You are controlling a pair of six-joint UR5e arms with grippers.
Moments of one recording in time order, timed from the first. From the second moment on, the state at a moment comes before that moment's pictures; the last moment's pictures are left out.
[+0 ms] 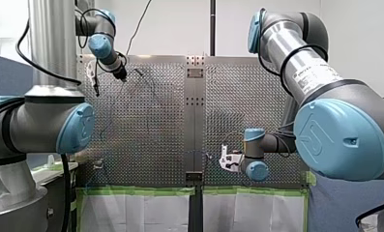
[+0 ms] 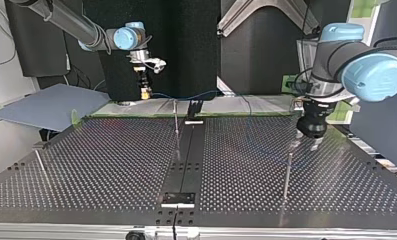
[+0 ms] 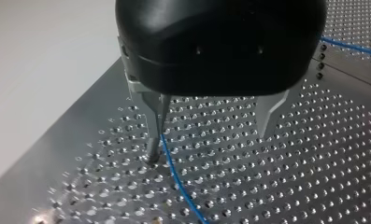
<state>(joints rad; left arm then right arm) 0.09 -1.50 -1.76 -3.23 -1.47 -1.95 2.02 -0.72 1.85 -1.11 1.54 1.65</state>
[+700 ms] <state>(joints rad) 0.10 -1.55 -1.76 -3.05 -1.45 -2.13 2.02 -0.72 1.85 -1.11 1.54 1.65</state>
